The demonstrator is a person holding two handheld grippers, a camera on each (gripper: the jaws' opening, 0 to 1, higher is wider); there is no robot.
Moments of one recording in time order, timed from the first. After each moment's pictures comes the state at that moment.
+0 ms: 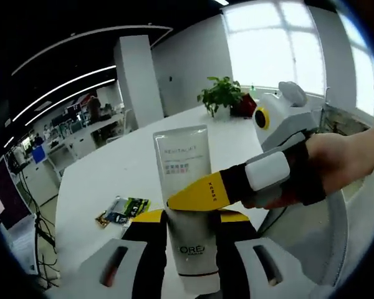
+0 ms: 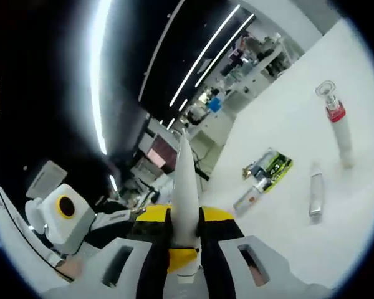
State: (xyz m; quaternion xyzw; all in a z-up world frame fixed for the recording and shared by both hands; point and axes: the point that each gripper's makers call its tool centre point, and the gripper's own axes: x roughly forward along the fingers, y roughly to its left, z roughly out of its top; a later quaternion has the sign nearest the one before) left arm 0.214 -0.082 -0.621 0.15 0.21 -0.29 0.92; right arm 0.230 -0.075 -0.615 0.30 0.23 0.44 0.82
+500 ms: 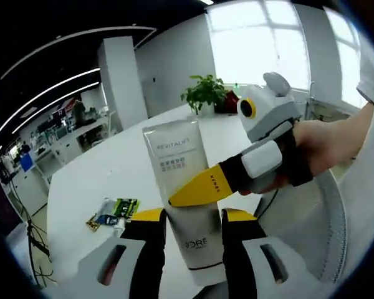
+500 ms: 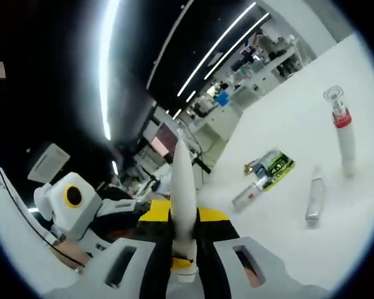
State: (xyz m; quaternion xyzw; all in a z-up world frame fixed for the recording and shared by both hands) left arm 0.200 -0.082 -0.633 0.15 0.21 -0.36 0.90; right arm 0.222 -0.078 -0.617 0.28 0.22 0.47 0.81
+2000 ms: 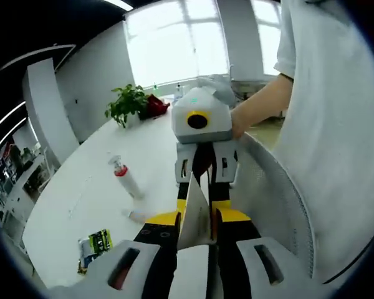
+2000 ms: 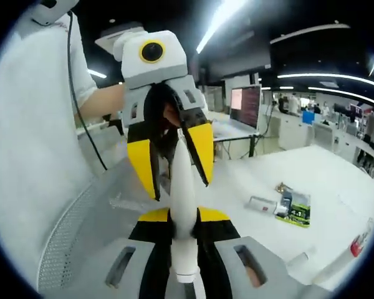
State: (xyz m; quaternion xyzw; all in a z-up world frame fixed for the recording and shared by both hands) left arm 0.158 -0.096 -0.606 0.24 0.18 -0.59 0.75; right arm 0.155 -0.066 -0.648 -0.11 0.12 0.69 0.70
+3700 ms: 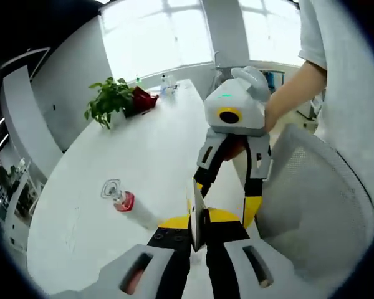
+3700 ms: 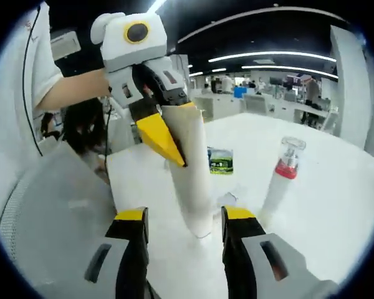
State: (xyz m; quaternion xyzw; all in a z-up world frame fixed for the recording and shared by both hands) left arm 0.291 -0.200 -0.650 0.29 0.19 -0.63 0.70; right arm 0.268 -0.196 -0.706 -0.08 0.20 0.49 0.85
